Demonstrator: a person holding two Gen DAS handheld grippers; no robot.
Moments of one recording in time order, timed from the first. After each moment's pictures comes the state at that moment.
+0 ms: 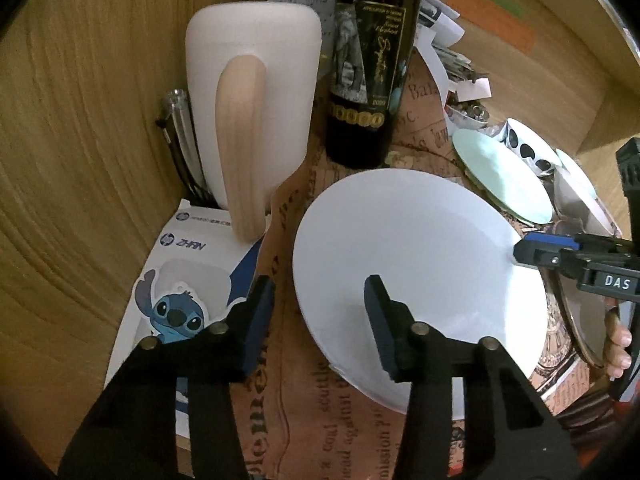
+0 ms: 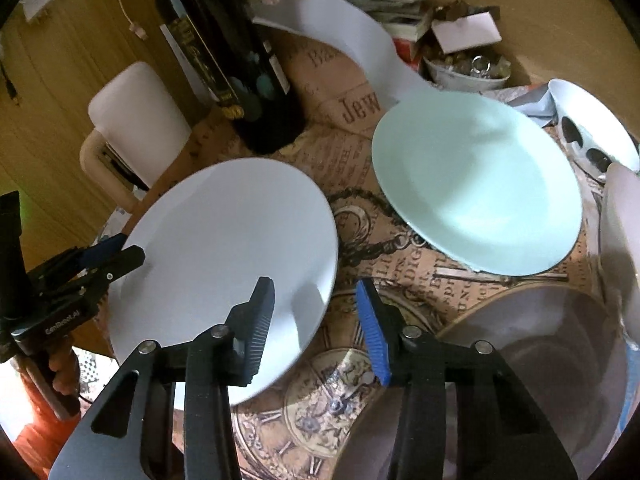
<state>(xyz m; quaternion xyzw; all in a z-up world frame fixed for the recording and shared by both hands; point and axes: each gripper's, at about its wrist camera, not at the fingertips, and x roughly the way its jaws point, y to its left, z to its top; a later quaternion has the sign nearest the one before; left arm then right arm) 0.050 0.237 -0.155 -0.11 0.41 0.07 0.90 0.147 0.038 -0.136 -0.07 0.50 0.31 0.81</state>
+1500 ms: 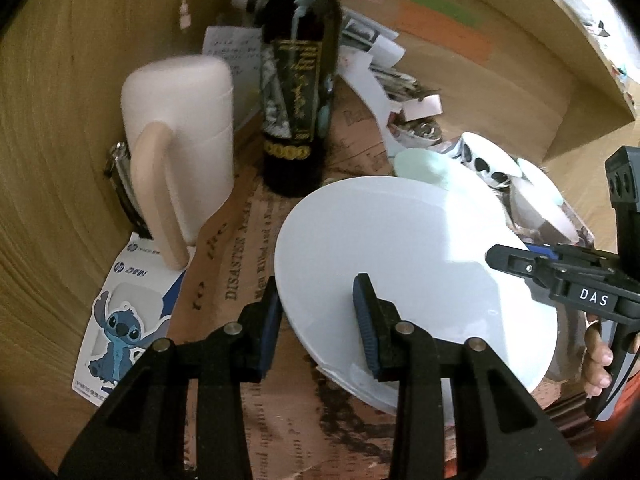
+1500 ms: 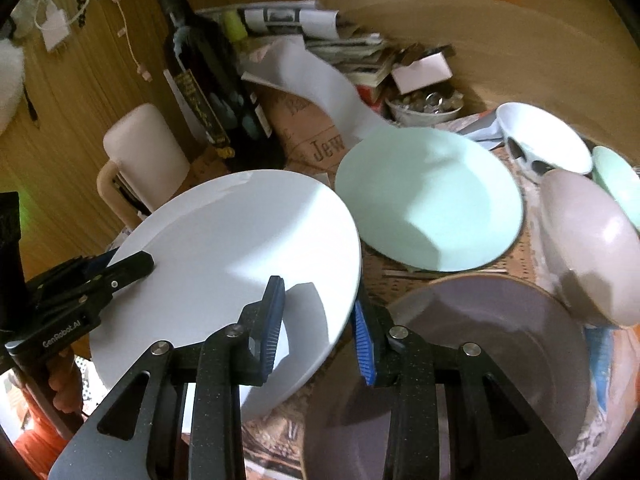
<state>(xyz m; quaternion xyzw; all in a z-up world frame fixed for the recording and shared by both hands) 0.052 0.188 -0.128 -0.10 0.37 0.03 0.92 0.127 -0.003 -0.100 -0.05 0.44 0.29 0.85</state>
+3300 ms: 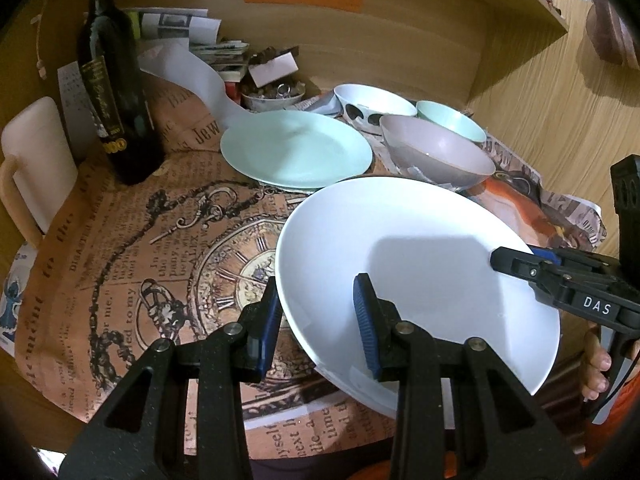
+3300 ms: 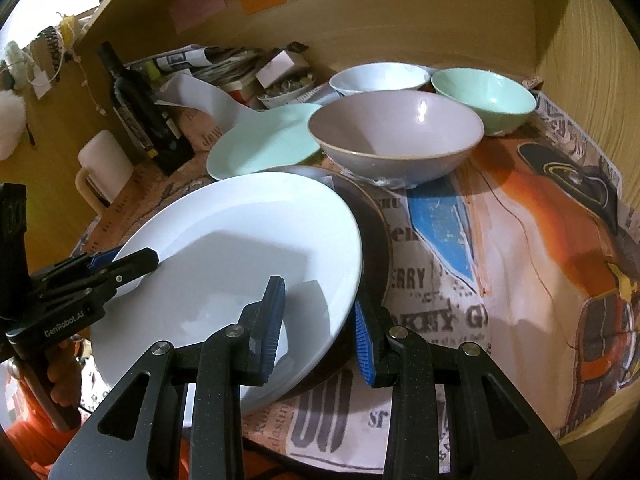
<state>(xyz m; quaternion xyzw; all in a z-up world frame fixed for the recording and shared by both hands) 0.055 0.022 -0.142 -0.05 0.38 -0.05 0.92 0.077 -0.170 -0.114 0.01 0.43 0.22 0.87</state>
